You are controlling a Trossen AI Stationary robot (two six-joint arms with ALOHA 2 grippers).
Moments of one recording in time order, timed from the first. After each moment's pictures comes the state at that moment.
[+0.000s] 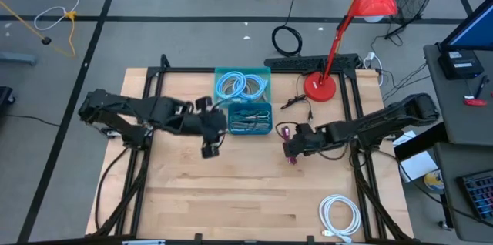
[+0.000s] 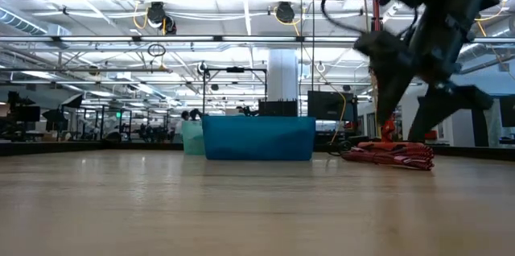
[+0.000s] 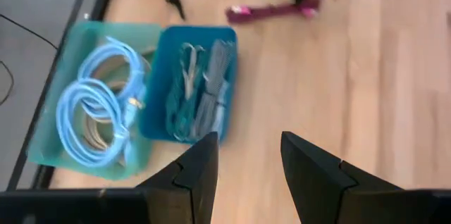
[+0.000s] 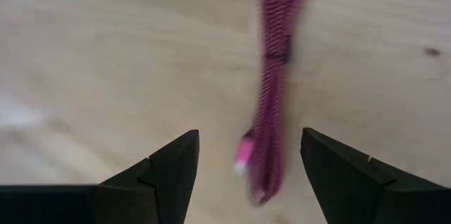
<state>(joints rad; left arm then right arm) -0.21 1.51 1.63 -1.11 -0.34 -0.23 0.18 1.34 0.66 -0.42 0.08 1.51</state>
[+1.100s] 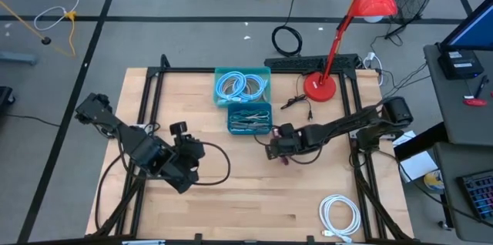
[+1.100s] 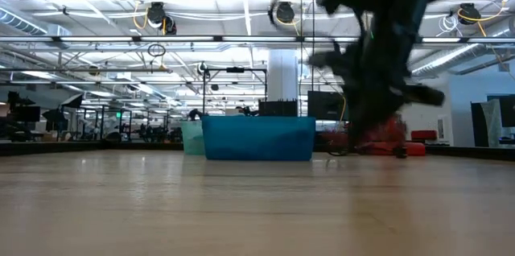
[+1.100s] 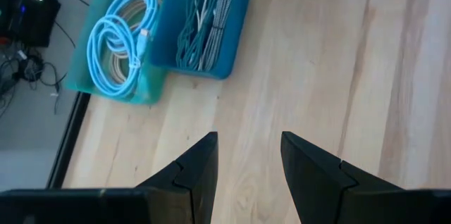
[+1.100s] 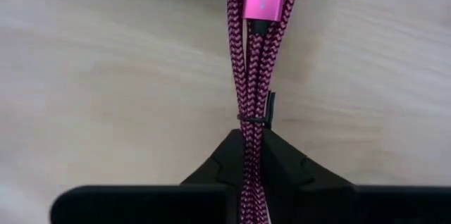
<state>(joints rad) -0.59 1.50 1.52 -1.39 -0.62 -0.70 0.17 1.65 0.98 -0.56 0.19 1.43</state>
